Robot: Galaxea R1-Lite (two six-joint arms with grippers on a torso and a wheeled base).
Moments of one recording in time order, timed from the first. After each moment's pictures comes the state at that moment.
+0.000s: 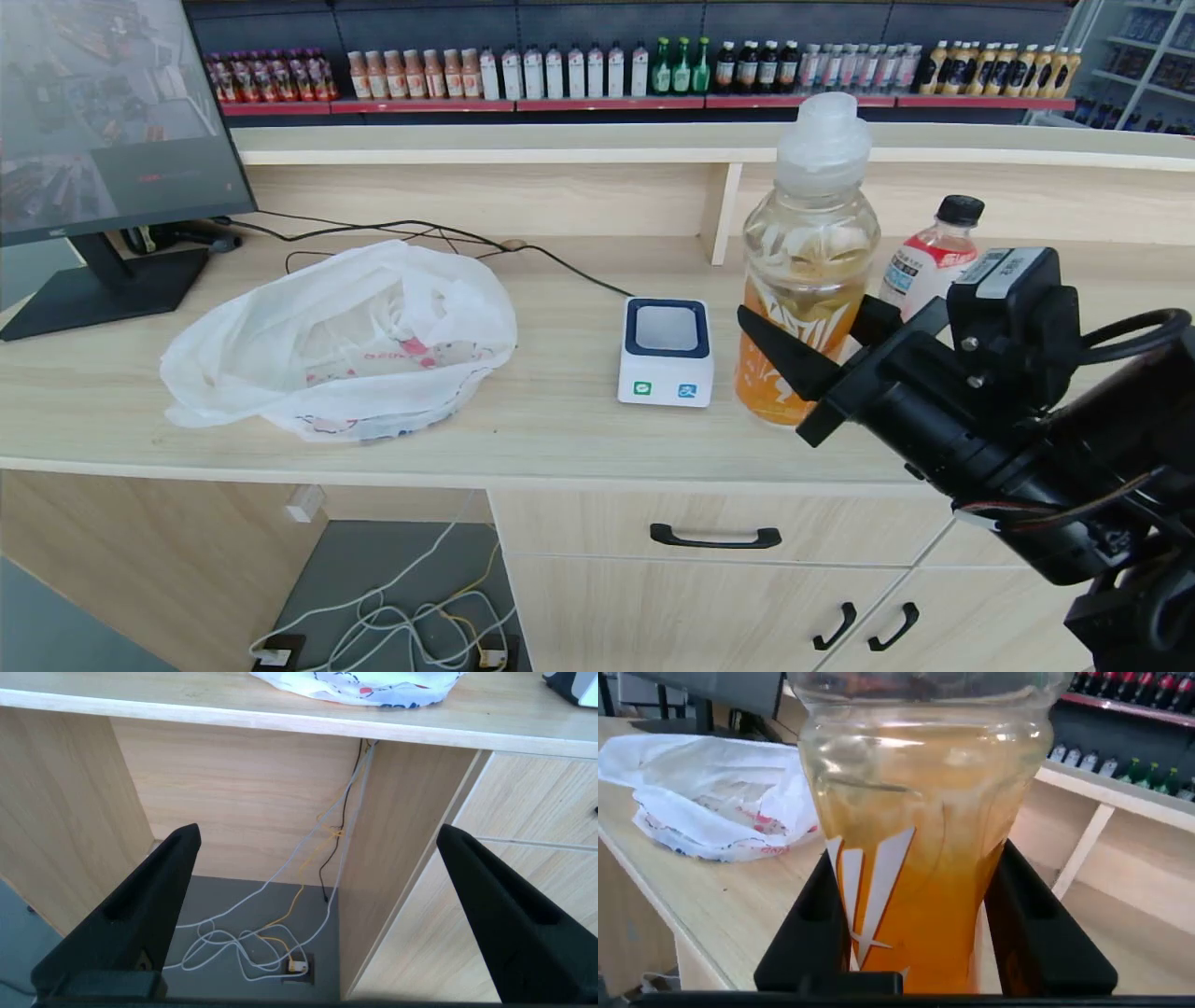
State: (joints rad) left arm 0.00 0.00 0.00 0.00 0.00 0.01; right arm 0.60 1.70 -0.50 -1.57 0.08 -0.31
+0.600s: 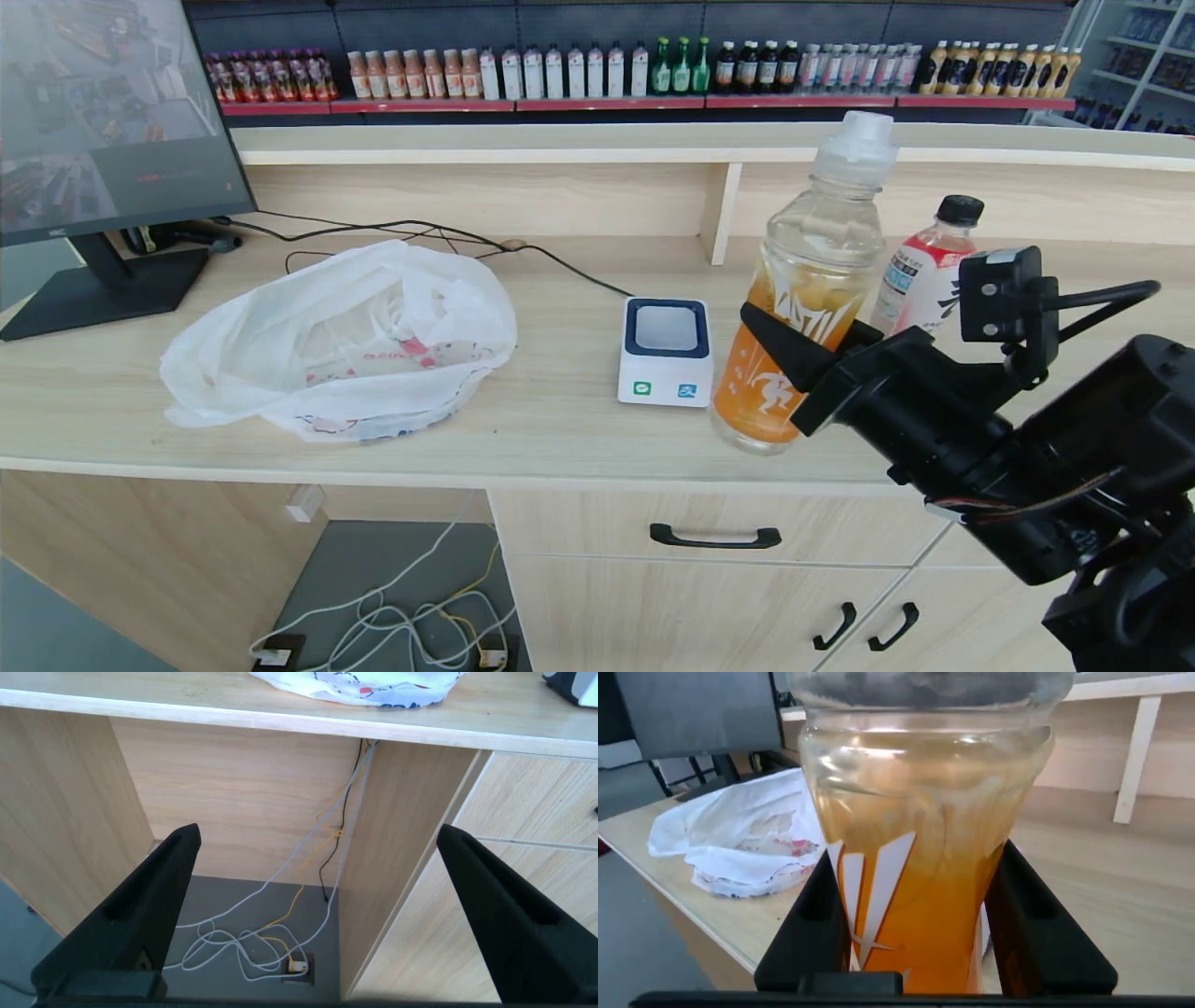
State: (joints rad) left arm 0.00 0.00 0.00 0.00 0.00 0.01; right arm 0.60 1.73 -0.50 -1.57 0.01 0.05
